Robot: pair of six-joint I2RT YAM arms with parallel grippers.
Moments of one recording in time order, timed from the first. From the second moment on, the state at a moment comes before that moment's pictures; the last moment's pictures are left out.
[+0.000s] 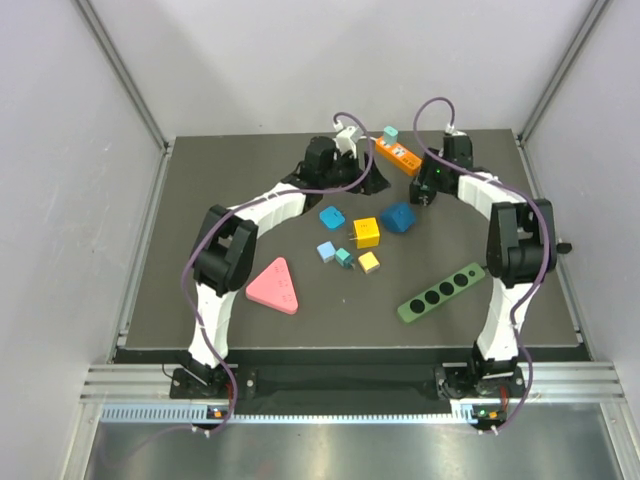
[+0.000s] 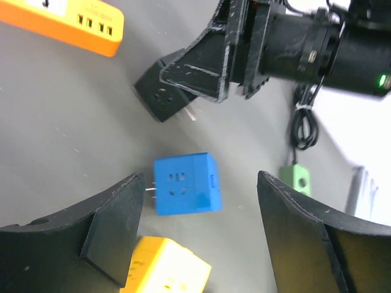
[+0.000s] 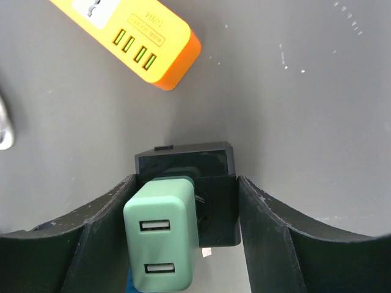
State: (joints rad) left arm -0.55 2.14 1.65 0.20 0.51 -0.49; right arm 0.11 2.01 1.45 -0.16 0.01 0.34
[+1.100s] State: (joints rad) left arm -0.53 2.00 1.10 1.00 0.64 0.05; right arm 0.12 1.81 1.32 0.00 -0.61 0.47
